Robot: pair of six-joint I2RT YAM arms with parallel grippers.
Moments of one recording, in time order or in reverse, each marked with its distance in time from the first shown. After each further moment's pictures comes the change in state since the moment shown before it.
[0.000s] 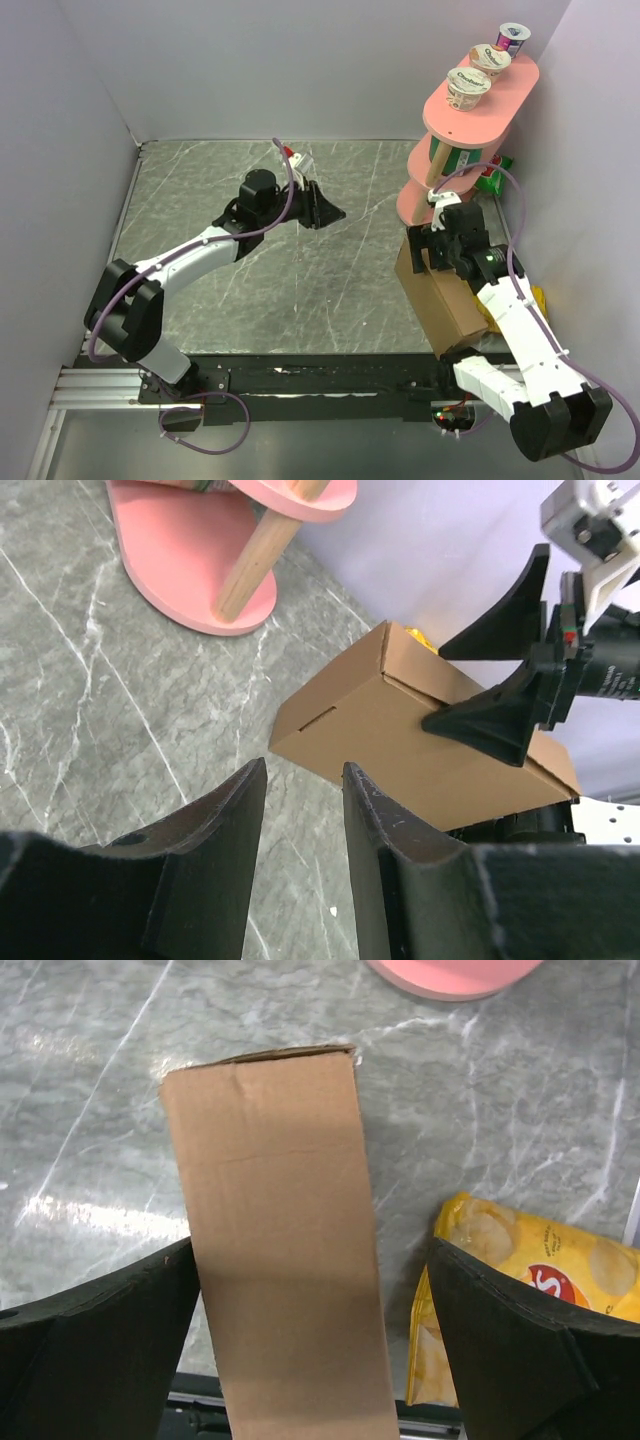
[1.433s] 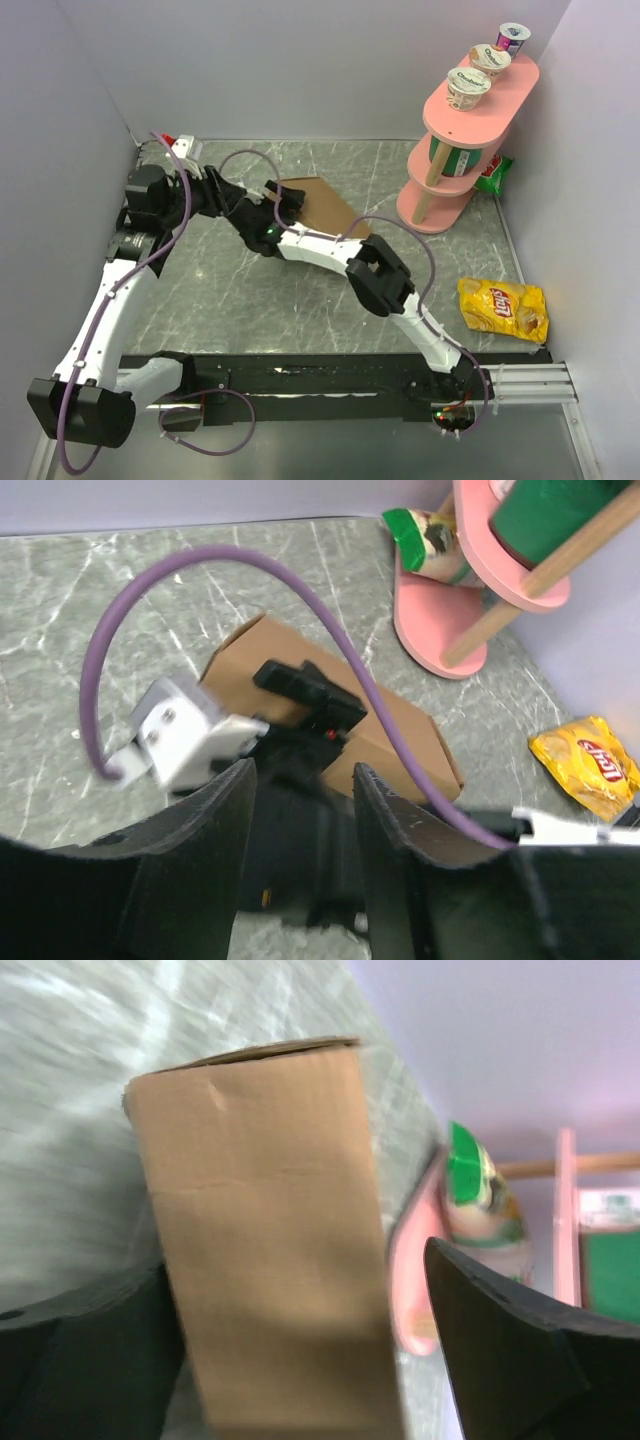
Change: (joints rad) left arm 0.452 -0.496 -0.009 -0.549 -0.082 0.225; right arm 0.752 1.419 1.027 0.511 1.007 -0.396
